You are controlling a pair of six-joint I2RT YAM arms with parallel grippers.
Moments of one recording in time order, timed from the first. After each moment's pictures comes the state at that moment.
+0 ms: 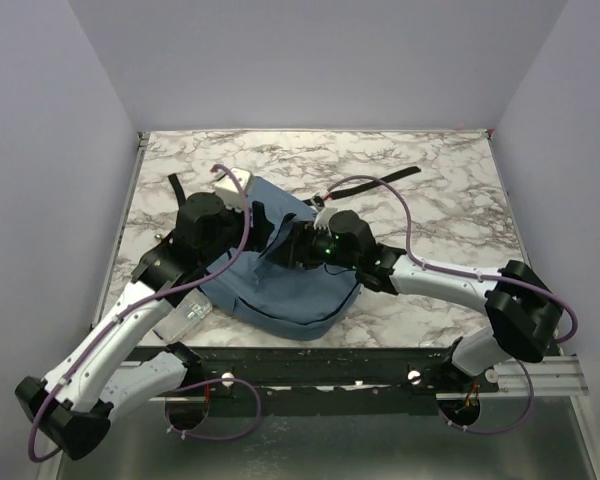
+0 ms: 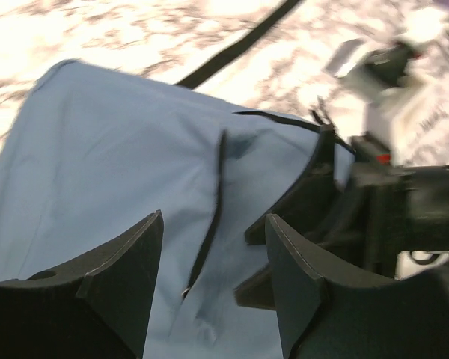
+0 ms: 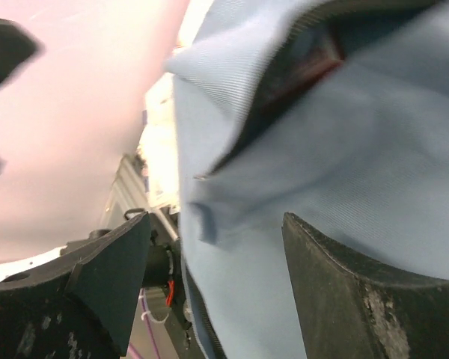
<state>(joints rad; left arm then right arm) -0.61 0.99 1.04 -0.45 0.00 -0.19 0.91 1.50 0.87 0.27 -0.12 0.84</state>
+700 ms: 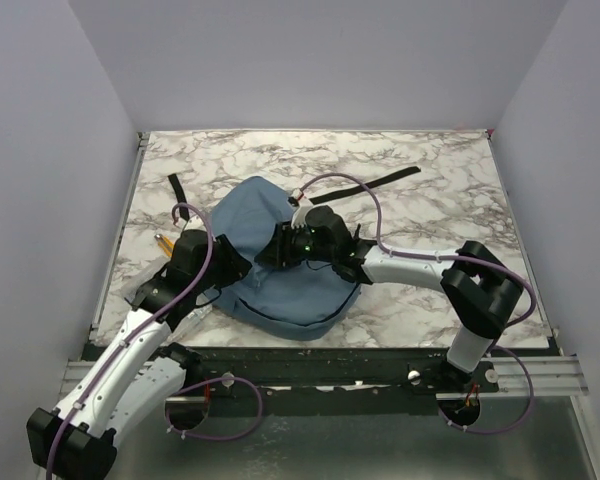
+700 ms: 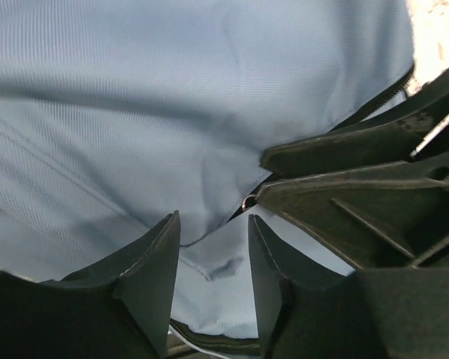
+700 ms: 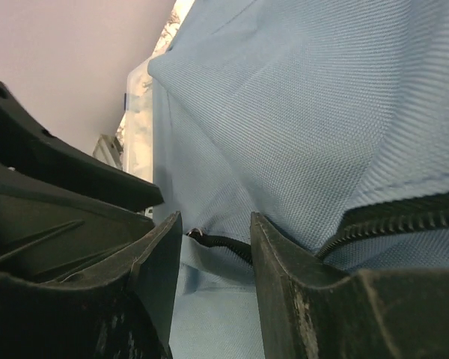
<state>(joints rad) -0.43 0.73 0.66 -0.54 -0.02 -0.71 0.92 1.74 1.05 0.33 -0.25 0.70</state>
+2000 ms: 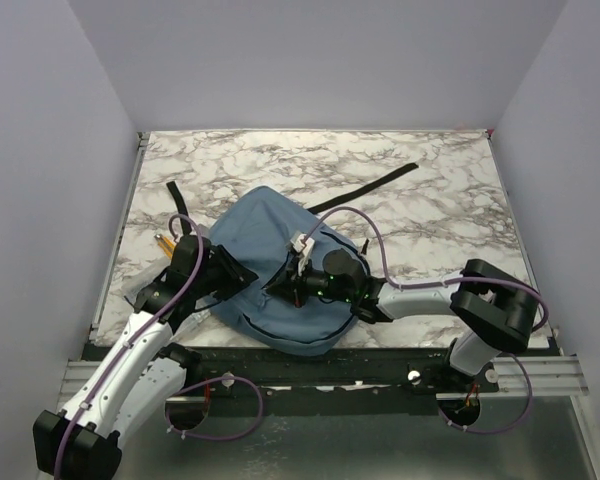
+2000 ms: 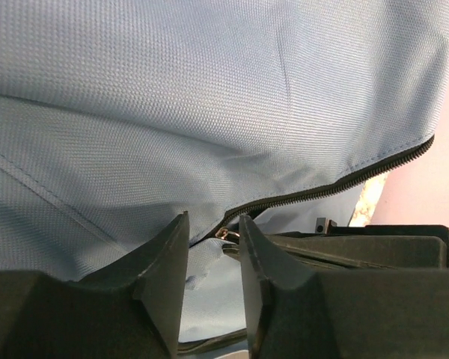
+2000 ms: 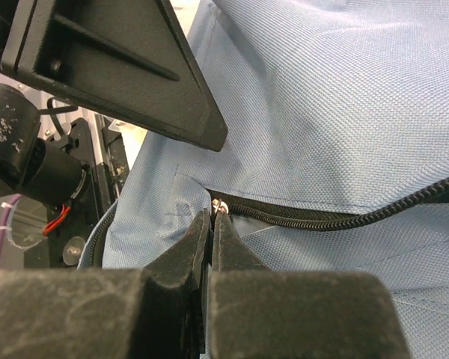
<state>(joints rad) -0.38 0.73 0.57 -0.56 0.18 -0.99 1.06 1.63 0.70 0.70 -0.23 0.31</state>
